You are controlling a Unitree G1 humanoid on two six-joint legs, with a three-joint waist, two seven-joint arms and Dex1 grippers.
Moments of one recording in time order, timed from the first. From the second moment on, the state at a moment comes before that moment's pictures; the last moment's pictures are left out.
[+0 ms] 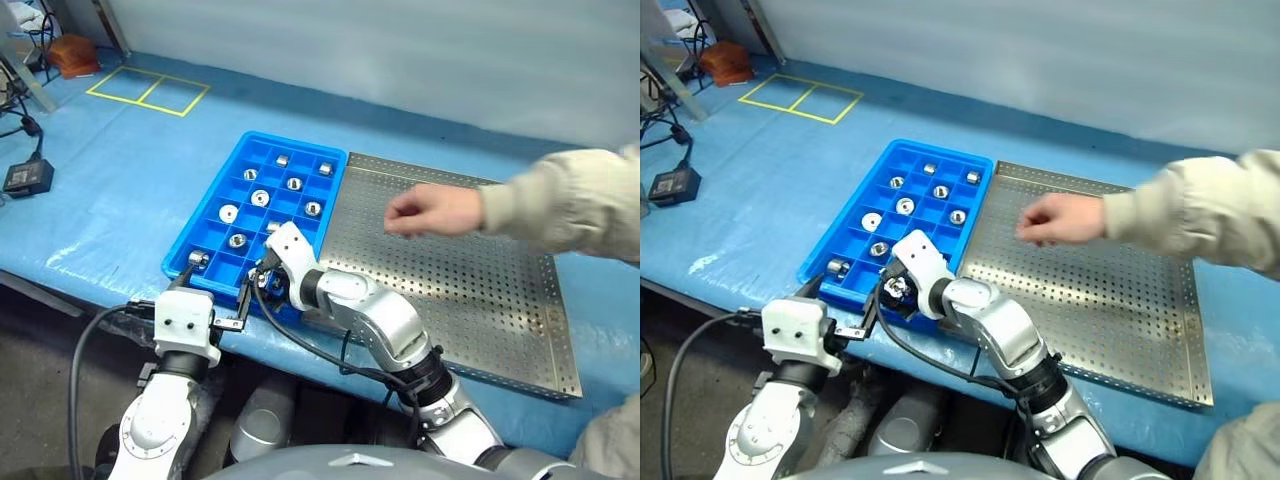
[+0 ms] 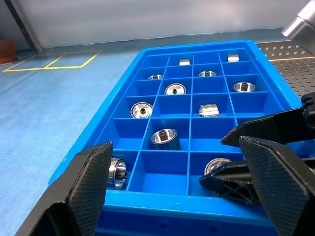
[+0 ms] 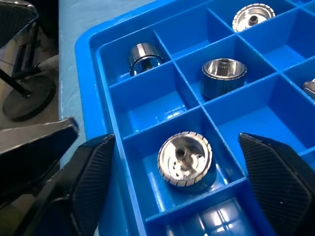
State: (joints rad) left arm 0.51 0.17 -0.13 -0.87 0.04 0.38 -0.06; right arm -0.40 0.01 0.45 -0.25 0.21 0.97 0.37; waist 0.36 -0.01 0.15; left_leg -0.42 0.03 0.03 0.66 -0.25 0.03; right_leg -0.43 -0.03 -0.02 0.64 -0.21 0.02
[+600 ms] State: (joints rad) left arm 0.46 0.17 -0.13 -0.86 0.04 0.38 -0.10; right arm -0.37 0.00 0.41 -0.32 0.24 0.99 0.33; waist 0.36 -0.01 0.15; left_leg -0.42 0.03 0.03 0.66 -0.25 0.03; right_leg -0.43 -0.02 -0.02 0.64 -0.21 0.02
